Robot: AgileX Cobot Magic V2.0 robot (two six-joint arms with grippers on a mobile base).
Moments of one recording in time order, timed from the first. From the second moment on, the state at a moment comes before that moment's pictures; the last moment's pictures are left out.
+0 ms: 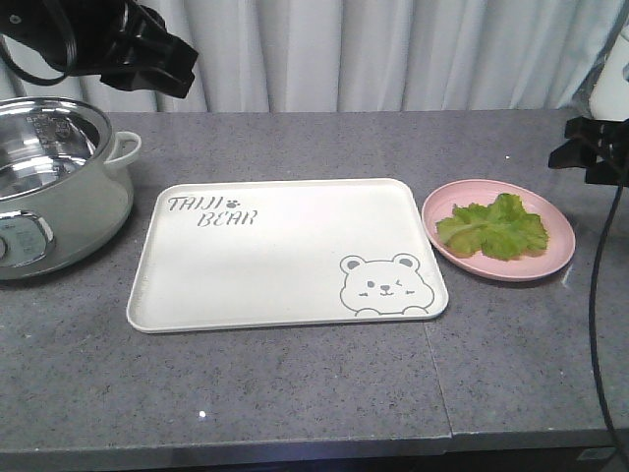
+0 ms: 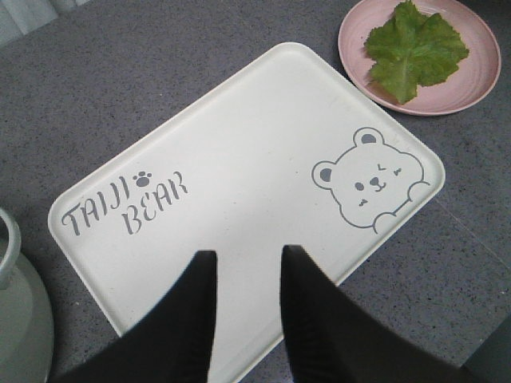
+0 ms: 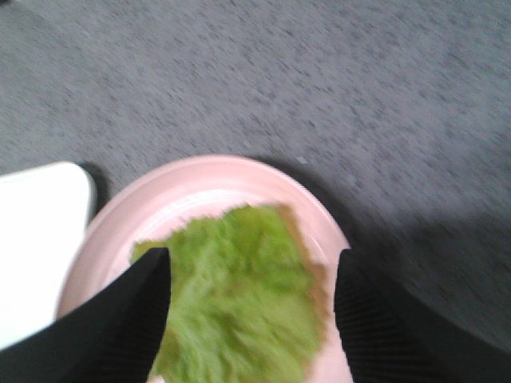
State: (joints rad) left arm -0.40 1.58 -1.95 -0.16 1.27 0.17; right arm -0.34 1.91 -1.60 0.70 0.85 -0.50
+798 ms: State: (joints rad) left arm -0.40 1.58 -1.95 -0.16 1.27 0.17; right arm -0.37 2.03 -1.60 0.54 1.00 -0.33
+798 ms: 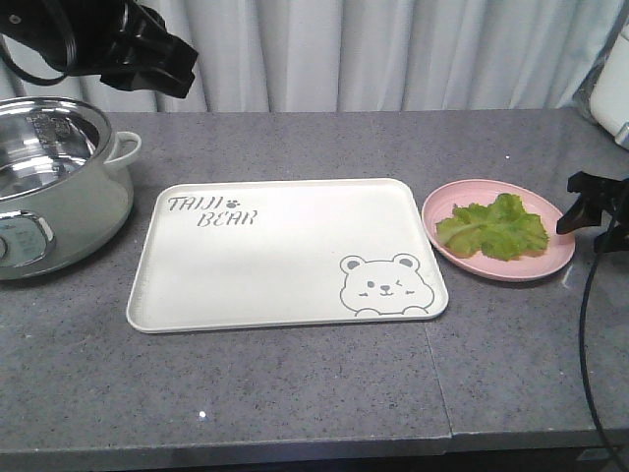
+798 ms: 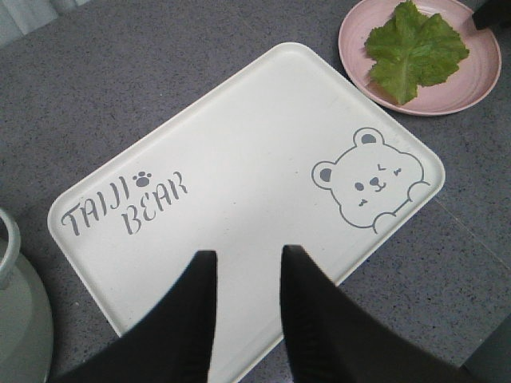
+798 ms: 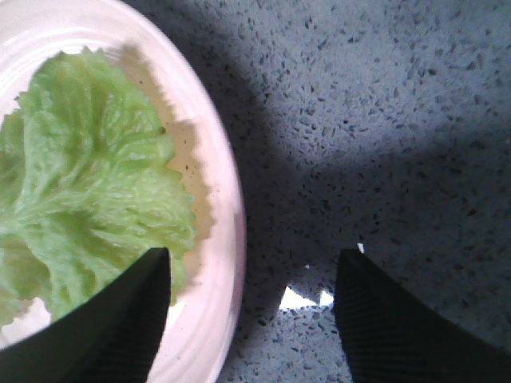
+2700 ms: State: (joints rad) left arm -0.40 1.61 -1.95 -0.16 1.27 0.17; right arm -0.38 2.05 -1.83 0.81 1.17 -0.40
